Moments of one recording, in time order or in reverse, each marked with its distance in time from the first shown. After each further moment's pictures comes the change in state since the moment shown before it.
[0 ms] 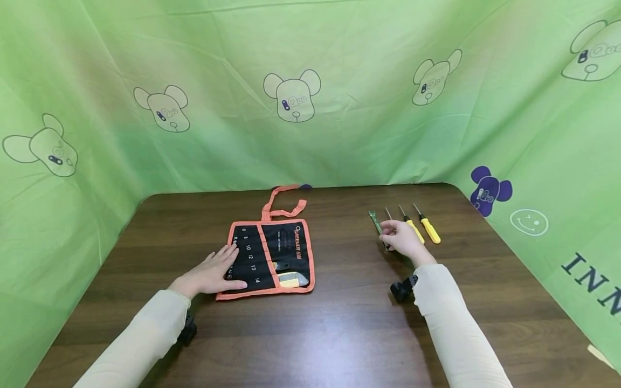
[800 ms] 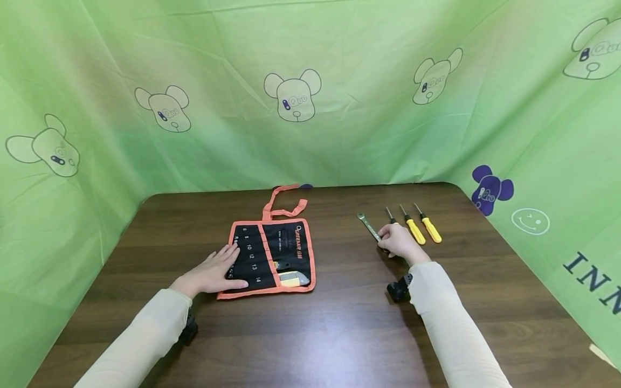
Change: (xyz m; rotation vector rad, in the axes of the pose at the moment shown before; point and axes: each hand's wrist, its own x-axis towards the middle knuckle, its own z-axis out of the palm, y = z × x) left_hand 0.000 -0.002 0.001 0.006 -0.005 -0.007; right_hand 0.004 -0.004 0.010 -0.089 -0.087 0.123
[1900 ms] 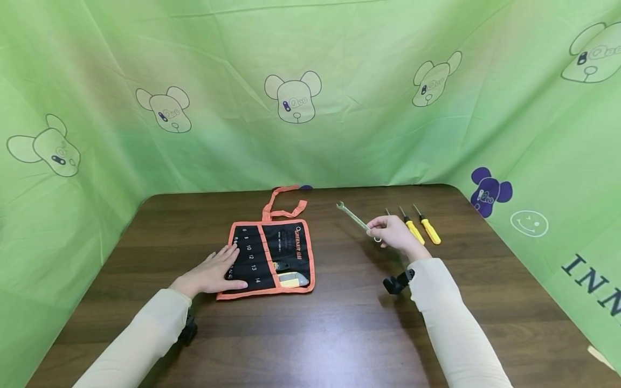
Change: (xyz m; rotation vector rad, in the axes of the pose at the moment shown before) left_hand 0.000 0.002 -0.001 -0.010 0.013 0.015; right_hand -0.002 -0.028 -0.009 0.162 -0.005 -0.112
